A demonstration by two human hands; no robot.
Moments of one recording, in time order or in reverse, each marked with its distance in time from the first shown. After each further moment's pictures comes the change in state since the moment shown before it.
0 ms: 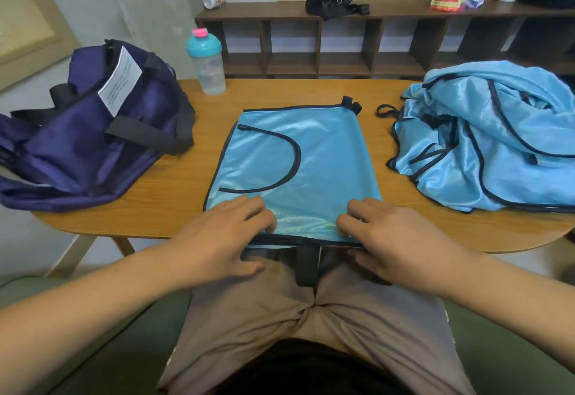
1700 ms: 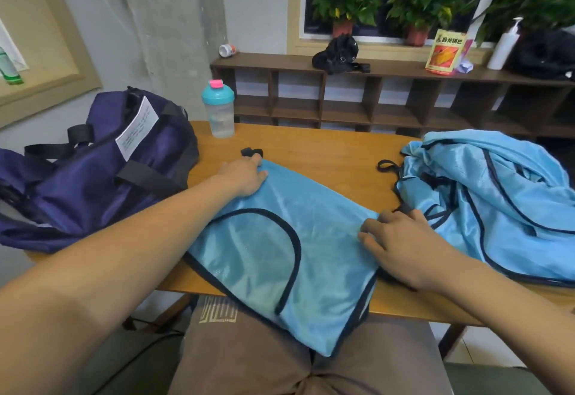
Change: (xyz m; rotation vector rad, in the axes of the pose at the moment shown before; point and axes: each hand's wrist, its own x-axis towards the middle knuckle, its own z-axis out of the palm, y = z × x) left_hand 0.195 -0.166 -0.008 -0.064 -0.029 -0.656; right_hand 0.047 0.072 -0.009 -0.068 -0.198 0.472
